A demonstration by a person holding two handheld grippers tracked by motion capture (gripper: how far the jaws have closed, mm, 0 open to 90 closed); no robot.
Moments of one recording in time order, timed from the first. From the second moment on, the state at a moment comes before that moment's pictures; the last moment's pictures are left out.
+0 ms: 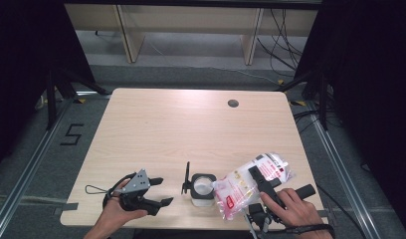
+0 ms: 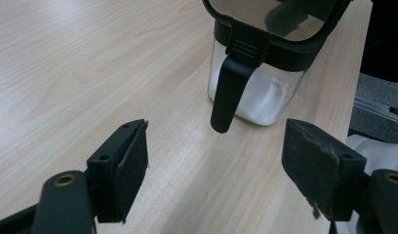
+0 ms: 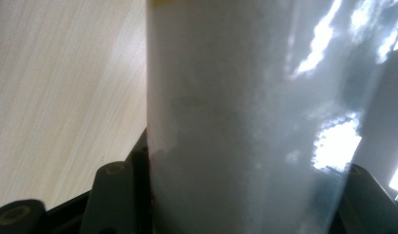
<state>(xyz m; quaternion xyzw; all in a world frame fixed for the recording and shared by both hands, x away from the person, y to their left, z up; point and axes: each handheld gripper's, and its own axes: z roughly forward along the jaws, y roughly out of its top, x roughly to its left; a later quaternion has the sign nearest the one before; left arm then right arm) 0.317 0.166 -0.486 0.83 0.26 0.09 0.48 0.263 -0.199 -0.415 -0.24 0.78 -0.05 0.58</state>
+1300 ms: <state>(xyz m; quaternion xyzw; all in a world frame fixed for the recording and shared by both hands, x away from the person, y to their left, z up) 0.317 0.166 -0.485 0.83 0.26 0.09 0.48 0.261 -0.194 -0.416 -0.26 0.77 -0.06 0.58</state>
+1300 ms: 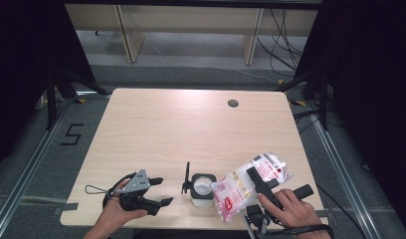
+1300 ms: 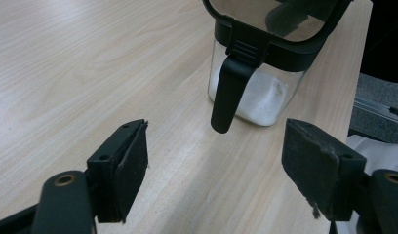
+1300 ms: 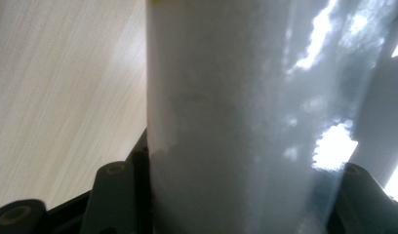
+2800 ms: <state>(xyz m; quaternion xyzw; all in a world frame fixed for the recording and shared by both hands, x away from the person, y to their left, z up) 0.317 0.166 -0.486 0.83 0.26 0.09 0.49 0.260 -0.192 -0.415 -0.26 0.77 -0.06 0.58</state>
